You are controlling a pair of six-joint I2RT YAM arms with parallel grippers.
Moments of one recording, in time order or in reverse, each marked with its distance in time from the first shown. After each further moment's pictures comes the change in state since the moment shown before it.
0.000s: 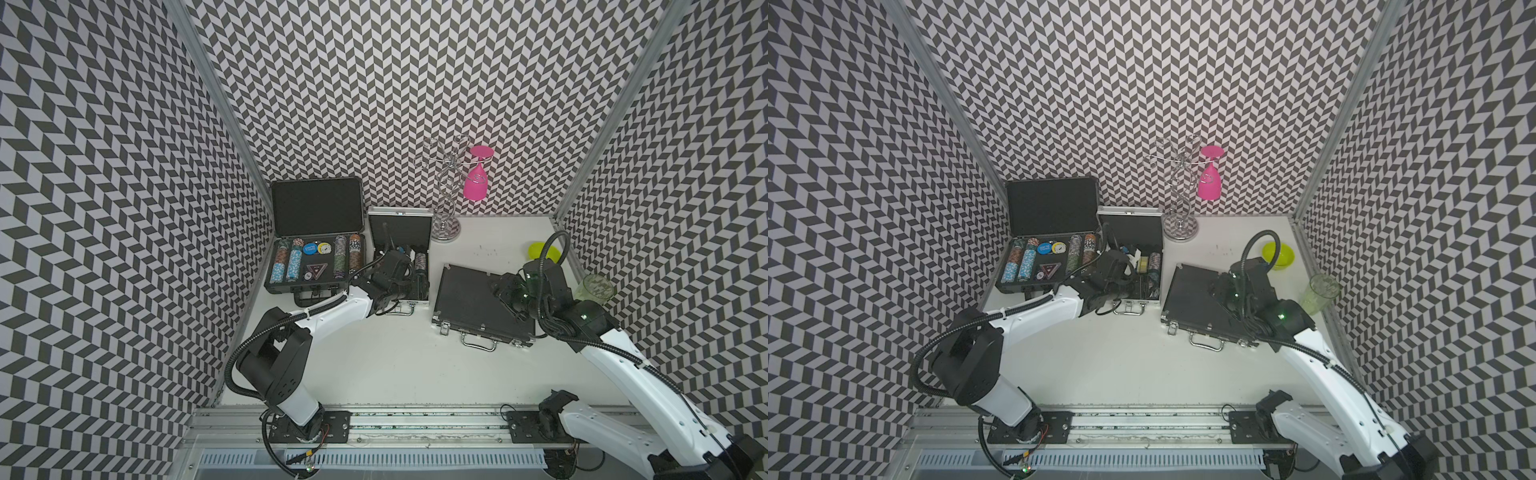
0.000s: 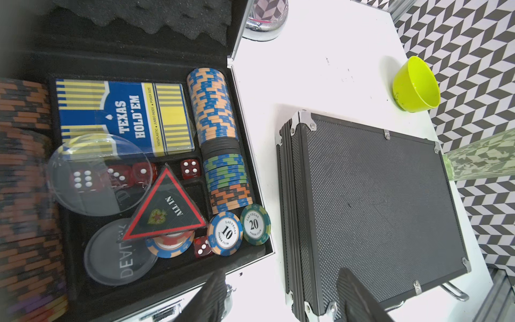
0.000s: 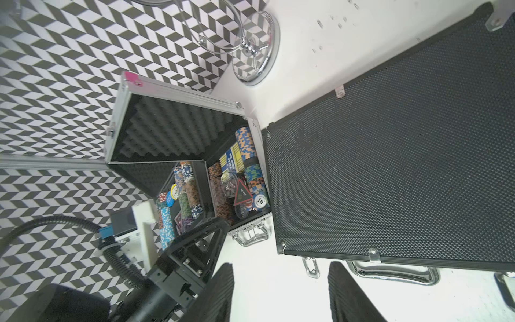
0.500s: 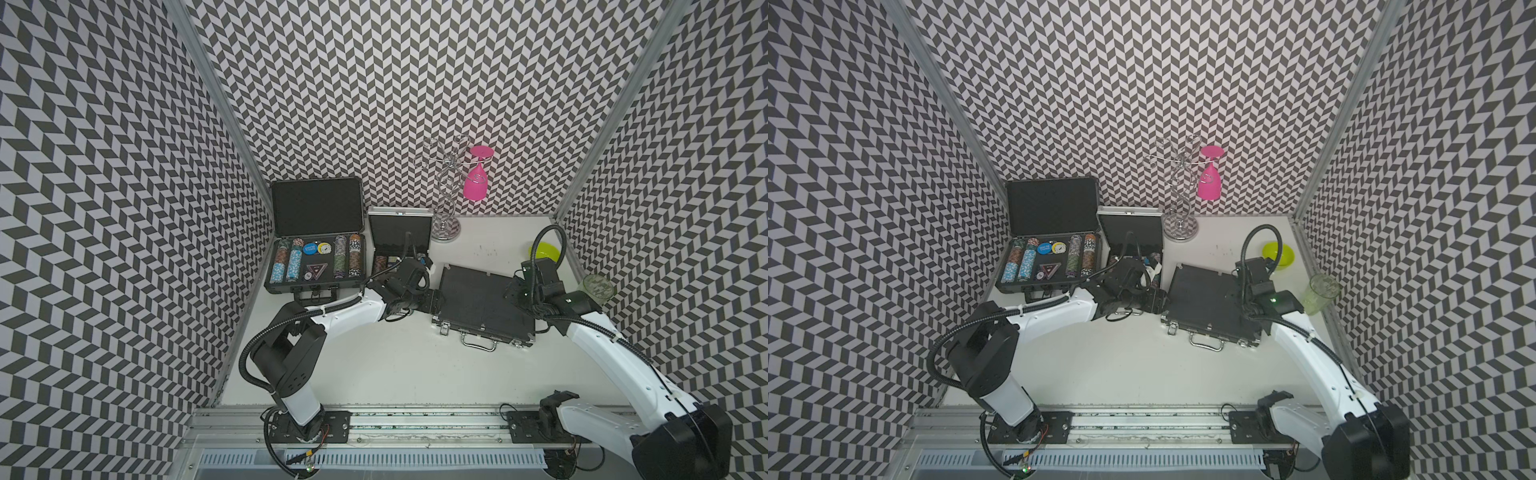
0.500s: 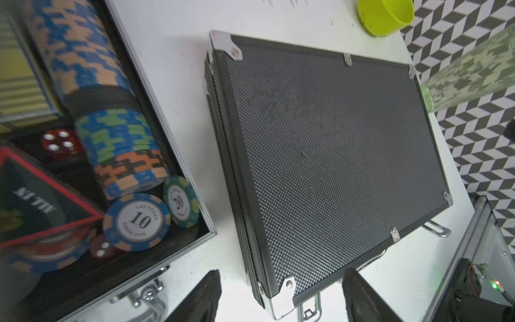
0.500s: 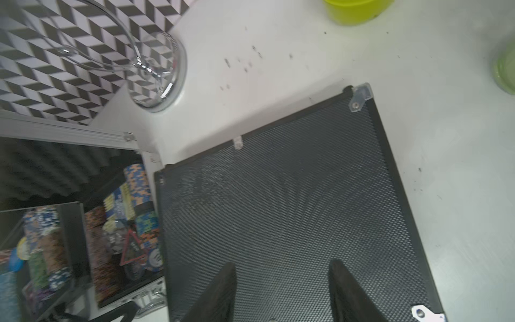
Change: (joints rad) left arm -0.095 0.090 0.034 -0.029 0.119 0.089; right arm -0.185 0.146 -0.106 0.010 0.106 -0.290
